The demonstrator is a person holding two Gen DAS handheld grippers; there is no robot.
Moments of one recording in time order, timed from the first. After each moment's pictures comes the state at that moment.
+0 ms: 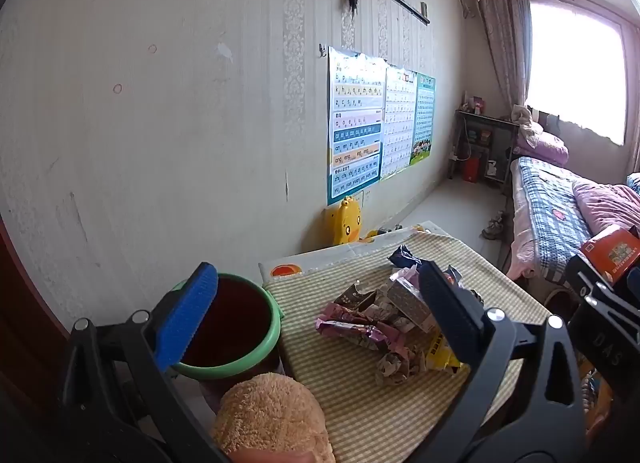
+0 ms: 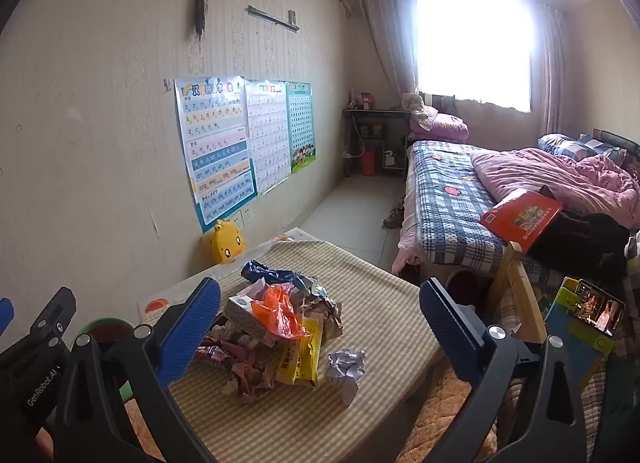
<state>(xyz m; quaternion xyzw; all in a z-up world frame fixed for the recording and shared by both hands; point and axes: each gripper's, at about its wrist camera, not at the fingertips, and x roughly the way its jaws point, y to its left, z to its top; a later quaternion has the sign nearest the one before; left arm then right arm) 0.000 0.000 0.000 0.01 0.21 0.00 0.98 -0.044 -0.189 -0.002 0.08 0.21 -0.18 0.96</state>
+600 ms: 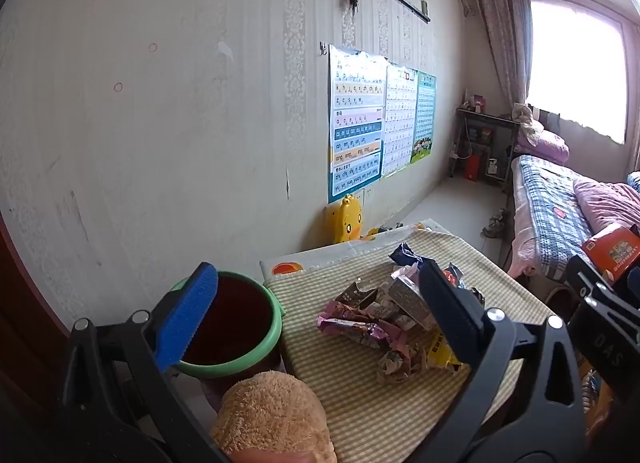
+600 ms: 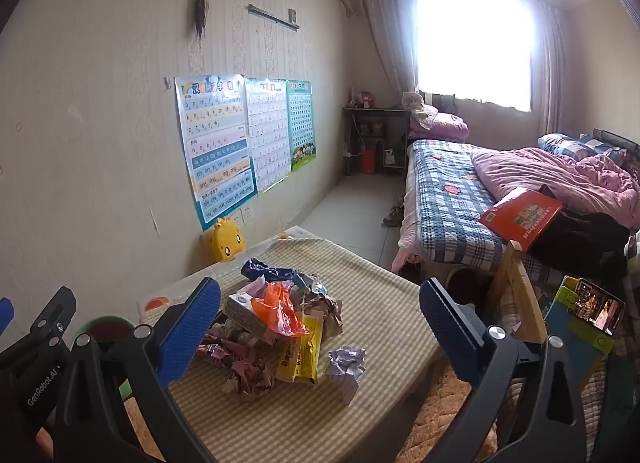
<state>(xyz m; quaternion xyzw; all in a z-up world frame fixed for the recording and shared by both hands) 0.000 -0.002 -0.002 0.01 0.22 0.00 0.98 -0.044 -0.188 -0.003 0.08 0.21 -0.18 0.96</state>
